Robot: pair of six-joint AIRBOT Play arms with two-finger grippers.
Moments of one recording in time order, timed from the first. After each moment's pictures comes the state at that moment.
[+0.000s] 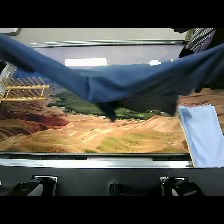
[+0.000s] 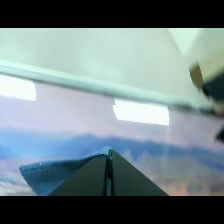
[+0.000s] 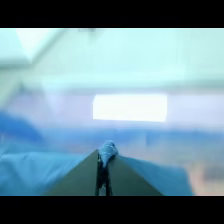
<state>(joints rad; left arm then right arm) 0.03 -0.88 1.77 1.31 -1.06 -1.75 0.23 -0.63 1.65 -1.42 1.10 1.71</state>
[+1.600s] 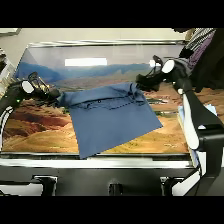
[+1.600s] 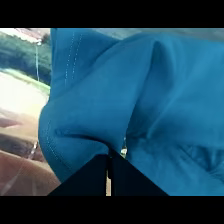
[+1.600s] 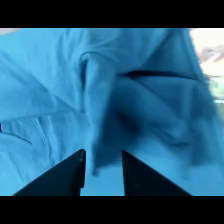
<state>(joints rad) 0.03 -1.57 1.33 1.41 -0.97 -1.87 0.07 -1.85 1.85 -1.11 1.22 1.68</state>
